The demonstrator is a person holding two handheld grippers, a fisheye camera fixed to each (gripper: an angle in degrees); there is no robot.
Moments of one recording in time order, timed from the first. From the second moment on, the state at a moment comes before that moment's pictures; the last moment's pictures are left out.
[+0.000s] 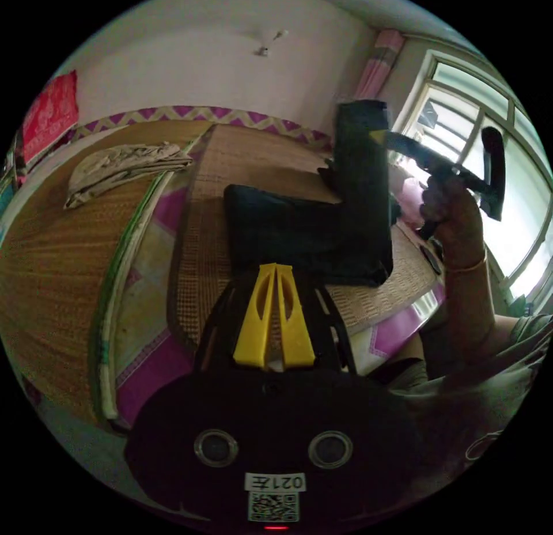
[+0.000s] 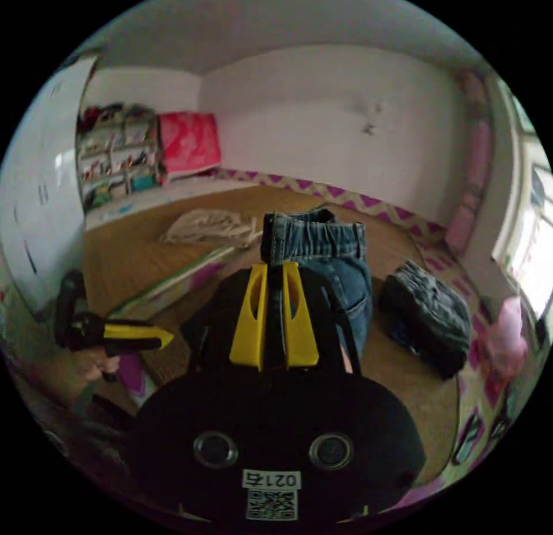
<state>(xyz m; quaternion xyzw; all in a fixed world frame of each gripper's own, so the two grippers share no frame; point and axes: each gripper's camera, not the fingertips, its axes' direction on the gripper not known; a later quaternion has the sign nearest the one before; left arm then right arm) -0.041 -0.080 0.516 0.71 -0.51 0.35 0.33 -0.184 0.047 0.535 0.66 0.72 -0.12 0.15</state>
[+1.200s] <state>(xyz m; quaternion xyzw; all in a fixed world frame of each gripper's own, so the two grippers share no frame) 0.094 -0.033 0.239 0.65 -0.39 0.35 0.54 -0.019 0.291 0.213 0.80 0.33 -0.11 0.49</state>
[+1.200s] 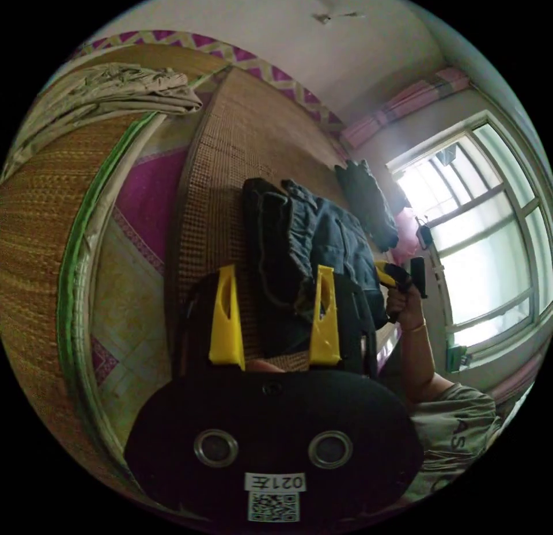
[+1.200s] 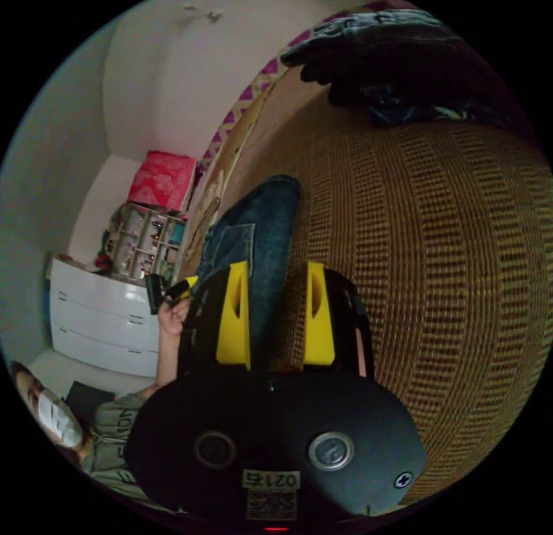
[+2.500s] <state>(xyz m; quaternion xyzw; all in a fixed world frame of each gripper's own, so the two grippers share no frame) 0.370 -0.155 0.382 0.58 -0.50 0.51 0.40 -0.023 0.439 0.106 0.77 0.60 0.00 0.20</state>
